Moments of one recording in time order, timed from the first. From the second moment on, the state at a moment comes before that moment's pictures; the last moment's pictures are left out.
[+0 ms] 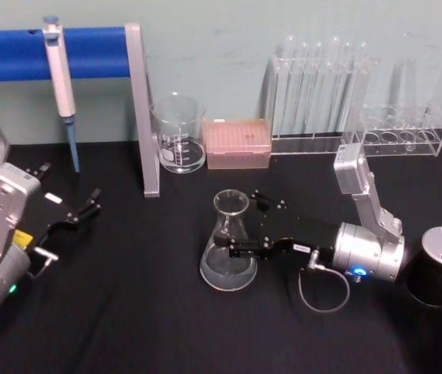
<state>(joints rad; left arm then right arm) -0.20 0.60 0.45 -1.41 -0.25 -0.12 0.03 0.49 0.39 -0.59 -1.09 0.53 -0.17 0.87</state>
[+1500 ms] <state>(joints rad) -0.20 0.60 0.45 -1.41 -0.25 -0.12 0.03 0.50 0.38 -0.59 -1.06 0.53 -0.17 0.87</state>
